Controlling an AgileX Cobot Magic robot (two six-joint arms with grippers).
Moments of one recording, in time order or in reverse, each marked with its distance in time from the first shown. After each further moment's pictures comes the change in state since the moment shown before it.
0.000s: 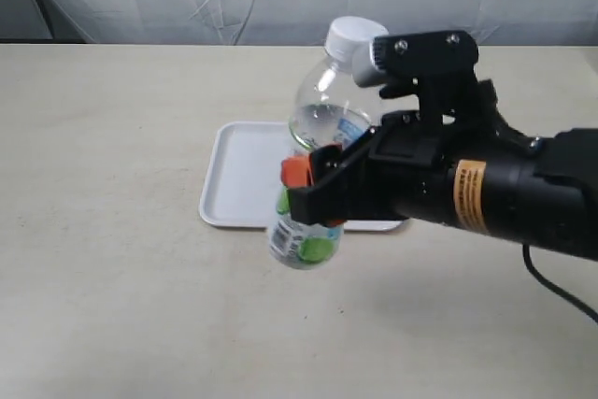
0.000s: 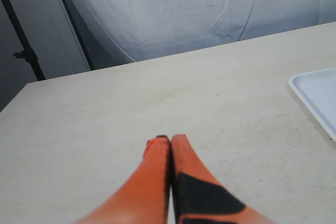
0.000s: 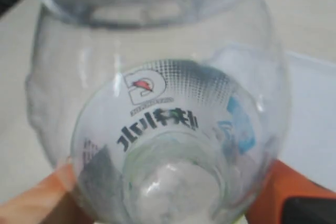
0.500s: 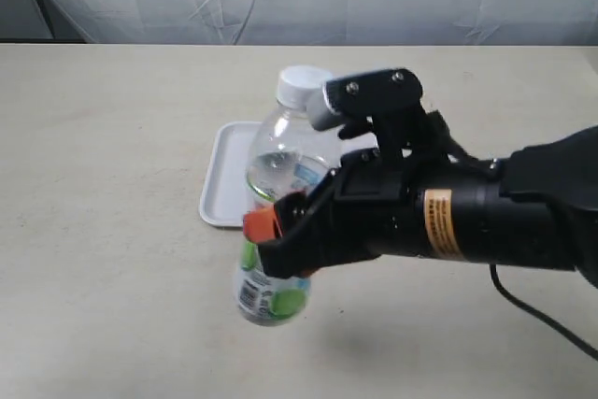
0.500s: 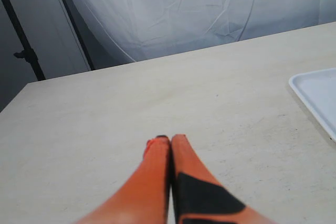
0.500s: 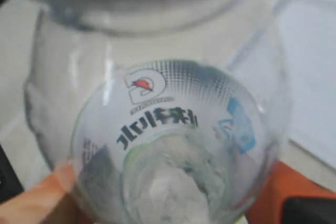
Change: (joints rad) left arm 0.000 0.000 0.000 0.000 0.000 0.000; right arm 0.004 0.066 -0.001 -0.015 -0.181 0.000
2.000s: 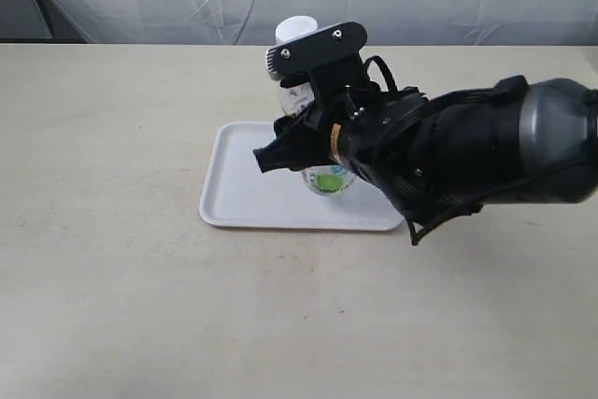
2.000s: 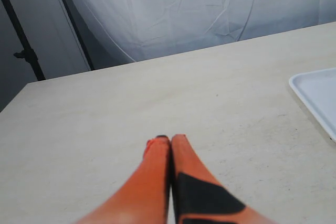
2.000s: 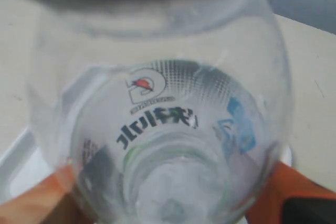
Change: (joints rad) left arm 0.000 0.000 0.000 0.000 0.000 0.000; right arm -0.008 0.456 -0.284 -0.075 0.586 -0.070
